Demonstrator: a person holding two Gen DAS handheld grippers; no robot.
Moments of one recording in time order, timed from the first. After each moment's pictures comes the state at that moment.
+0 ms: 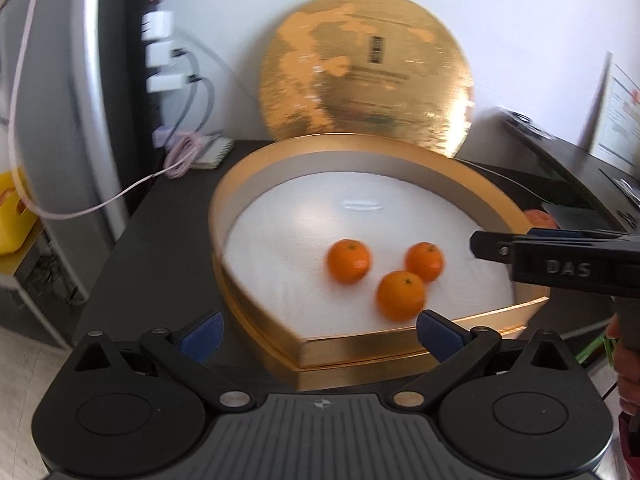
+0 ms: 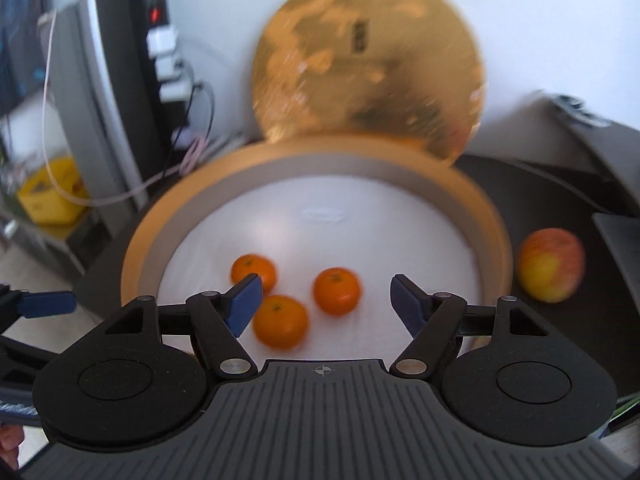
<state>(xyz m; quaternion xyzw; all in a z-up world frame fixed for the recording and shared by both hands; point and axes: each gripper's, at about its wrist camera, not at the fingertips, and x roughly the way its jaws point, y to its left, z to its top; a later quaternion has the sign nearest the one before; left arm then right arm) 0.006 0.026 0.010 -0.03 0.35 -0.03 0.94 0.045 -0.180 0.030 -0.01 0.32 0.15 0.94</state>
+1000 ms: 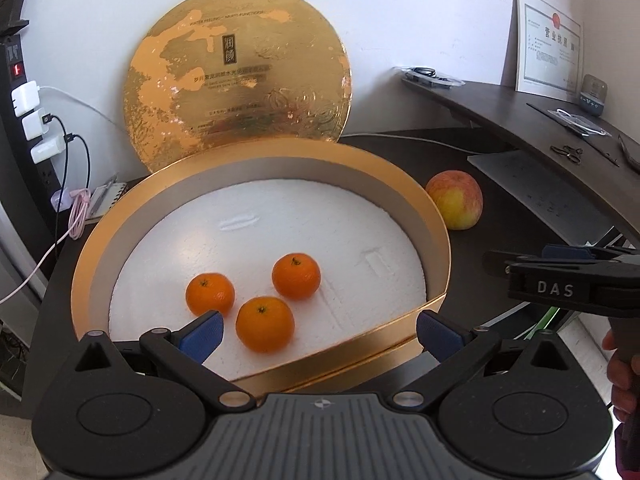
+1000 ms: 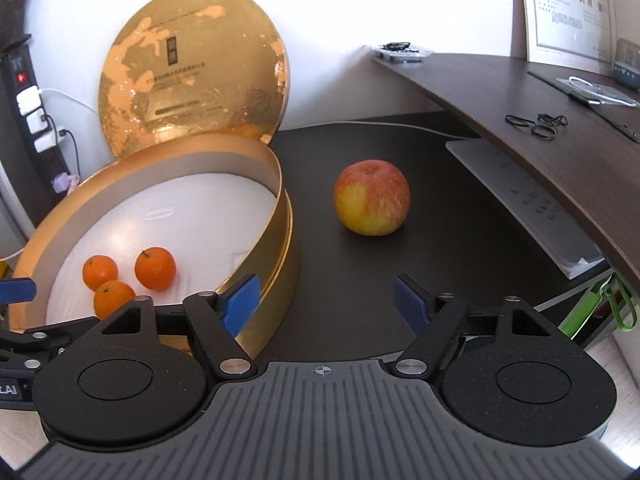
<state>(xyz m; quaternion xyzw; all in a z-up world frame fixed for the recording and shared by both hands) 0.036 -0.080 0.007 0.06 0.35 -0.12 0.93 0.034 -0.294 -0.011 0.06 0.33 -0.01 0.94</state>
